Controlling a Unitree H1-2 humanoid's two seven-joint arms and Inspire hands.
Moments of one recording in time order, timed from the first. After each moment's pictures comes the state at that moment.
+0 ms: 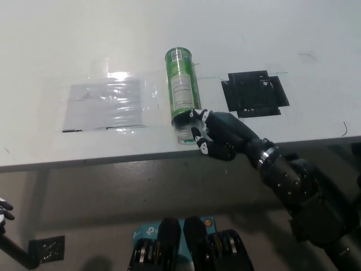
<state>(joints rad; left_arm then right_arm) 0.06 0.51 0.25 -0.24 -0.14 0.46 -0.17 -0.65 -0.22 0.45 0.37 -0.42 -0.14 0.20</state>
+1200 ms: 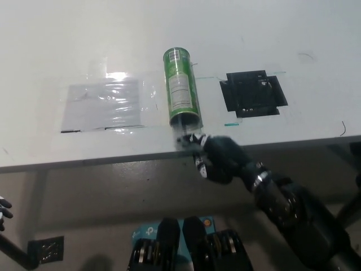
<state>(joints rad) 0.06 0.51 0.27 -0.25 -0.15 0.46 -0.19 -0.55 -0.19 0.48 0.41 -0.52 -0.19 0.13</state>
